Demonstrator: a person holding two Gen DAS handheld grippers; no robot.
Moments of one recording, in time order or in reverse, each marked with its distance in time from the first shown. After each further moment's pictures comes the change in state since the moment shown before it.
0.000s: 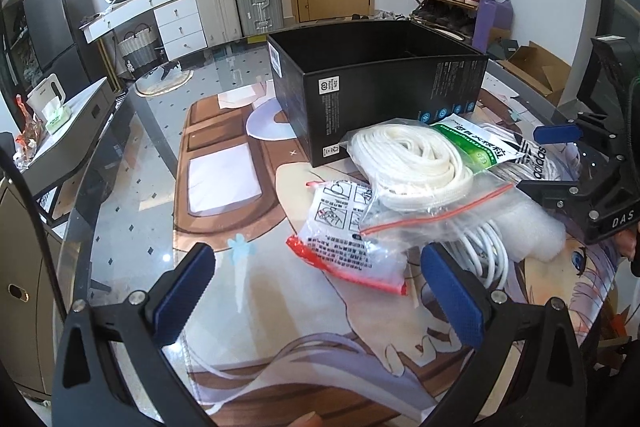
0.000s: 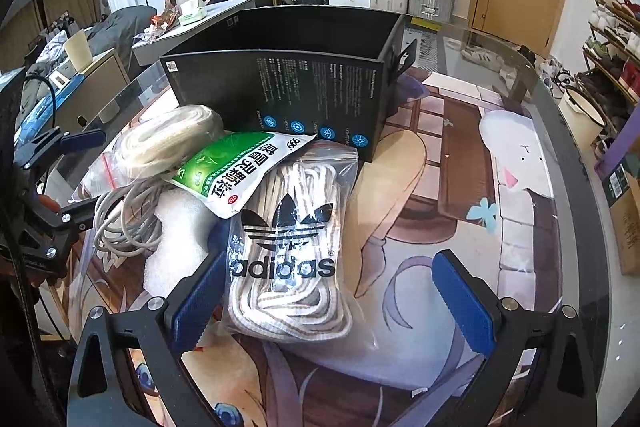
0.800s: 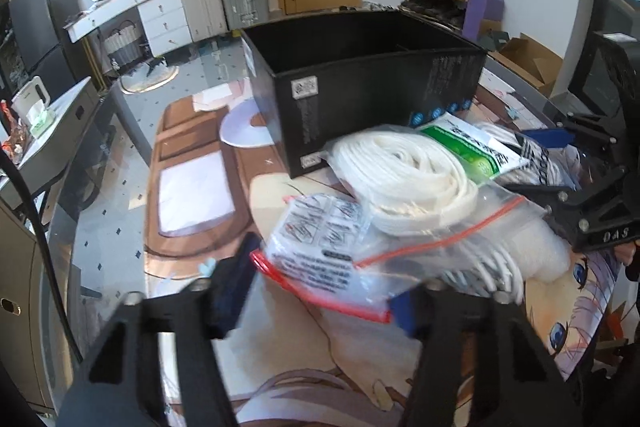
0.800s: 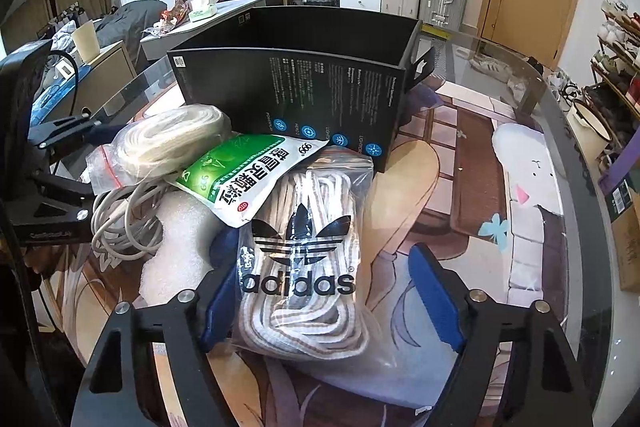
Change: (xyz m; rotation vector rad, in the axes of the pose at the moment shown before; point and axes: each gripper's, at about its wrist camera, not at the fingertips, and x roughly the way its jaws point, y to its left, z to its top) left arm 0.017 -0.006 0.011 0.017 0.028 -0.056; right arm 0.008 0.002 0.004 -0.036 -0.012 0.016
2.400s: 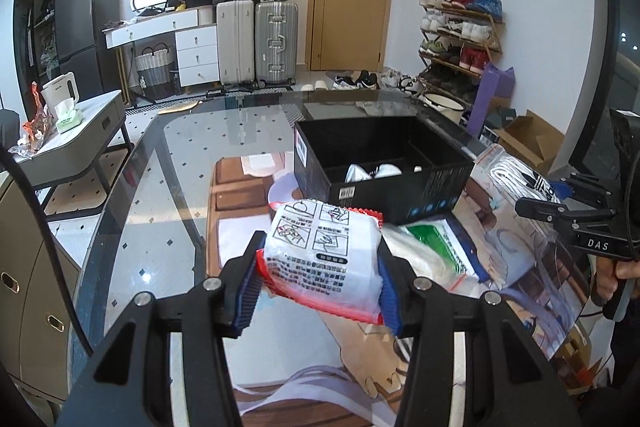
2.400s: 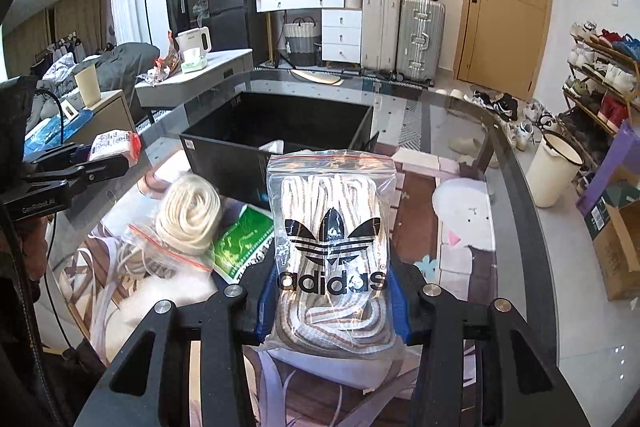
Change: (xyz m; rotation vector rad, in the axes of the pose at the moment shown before) left arm -0.072 0.026 0.011 -0.147 -0.230 0.011; right arm -0.085 -0.007 0.007 0.025 -0.202 -0.057
